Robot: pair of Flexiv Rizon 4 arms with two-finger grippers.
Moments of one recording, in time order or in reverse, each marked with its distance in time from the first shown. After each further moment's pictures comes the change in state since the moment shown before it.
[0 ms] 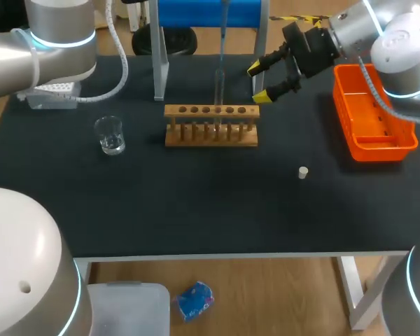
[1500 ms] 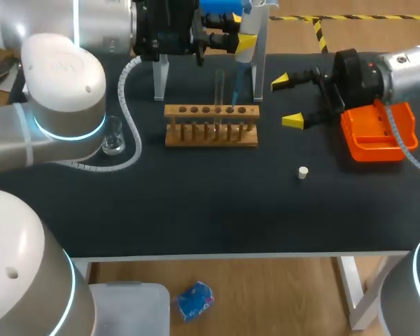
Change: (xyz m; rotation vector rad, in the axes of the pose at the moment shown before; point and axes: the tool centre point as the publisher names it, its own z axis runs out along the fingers) left arm 0.156 0.033 0.016 -0.044 -0.027 0.151; right arm 0.133 0.043 -0.053 -0.423 0.043 -0.120
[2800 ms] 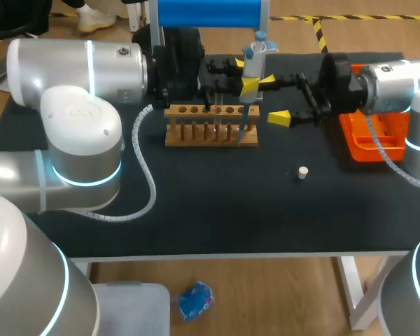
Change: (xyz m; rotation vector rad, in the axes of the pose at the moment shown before) left arm 0.037 0.064 0.020 0.019 -0.028 -0.087; right arm 0.003 0.018 0.032 -0.170 0.024 0.113
